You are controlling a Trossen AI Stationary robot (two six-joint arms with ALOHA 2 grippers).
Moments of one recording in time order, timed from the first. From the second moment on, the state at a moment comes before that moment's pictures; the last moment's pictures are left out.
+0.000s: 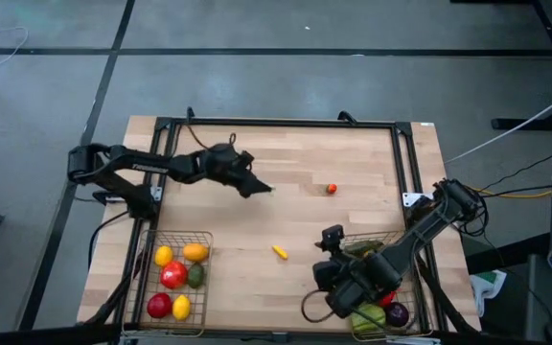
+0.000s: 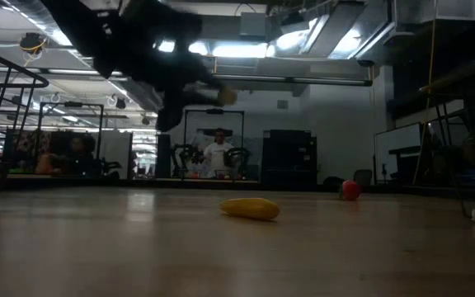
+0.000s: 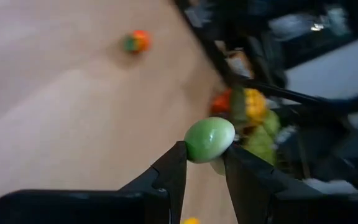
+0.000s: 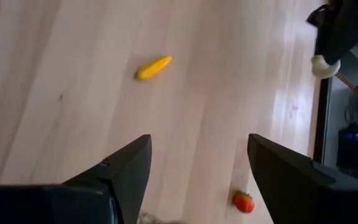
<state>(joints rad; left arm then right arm) 0.26 1.43 0.66 0.34 0.33 -0.86 0.69 1.84 1.71 -1.22 0.62 0.27</state>
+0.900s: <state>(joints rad) -0.24 1.57 0.85 0.60 -0.19 -0.59 0.50 1.79 1.91 -1.26 0.68 0.18</state>
